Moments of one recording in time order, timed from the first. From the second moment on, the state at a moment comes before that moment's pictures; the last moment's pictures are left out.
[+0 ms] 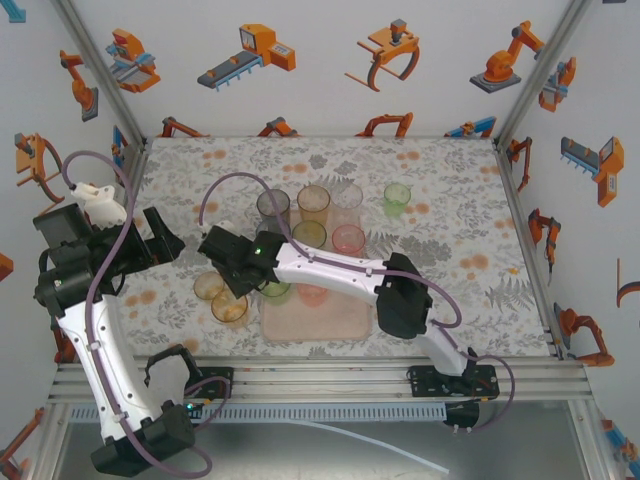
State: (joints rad) left arm 0.40 0.87 1.22 -1.11 0.49 0.04; right arm 1.24 2.21 2.06 -0.86 0.14 0.45
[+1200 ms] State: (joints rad) left arm 0.41 0.86 1.25 -1.14 0.51 0.04; right arm 1.23 2.27 2.08 -0.88 0.10 0.45
